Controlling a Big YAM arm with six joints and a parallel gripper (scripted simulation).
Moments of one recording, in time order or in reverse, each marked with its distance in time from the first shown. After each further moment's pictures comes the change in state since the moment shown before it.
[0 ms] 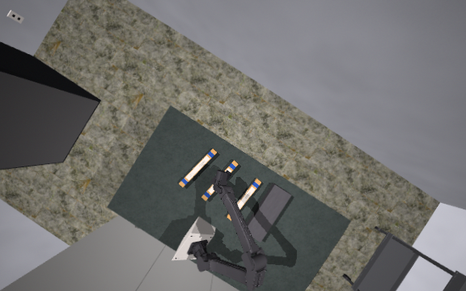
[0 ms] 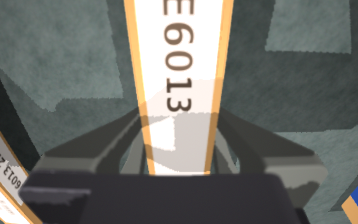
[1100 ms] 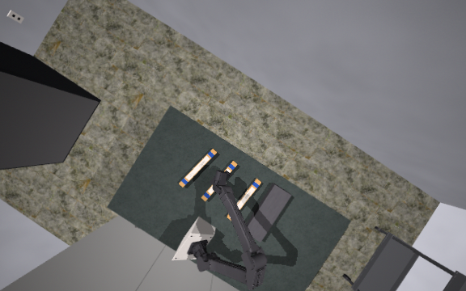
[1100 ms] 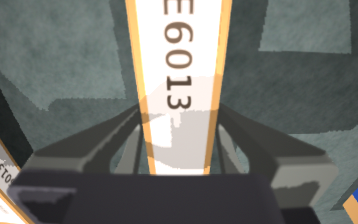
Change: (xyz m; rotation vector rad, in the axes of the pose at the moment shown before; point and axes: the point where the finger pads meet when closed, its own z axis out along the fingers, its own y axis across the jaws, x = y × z) arm 0.006 0.001 0.003 0.005 0.009 -0.009
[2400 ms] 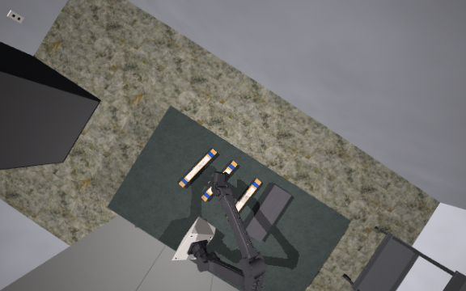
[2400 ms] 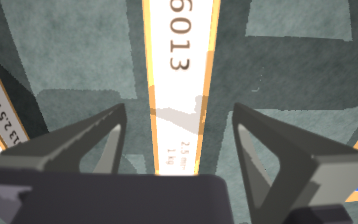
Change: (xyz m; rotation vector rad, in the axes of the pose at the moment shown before) arm 0.007 0.000 -0.031 0.003 0.011 -0.028
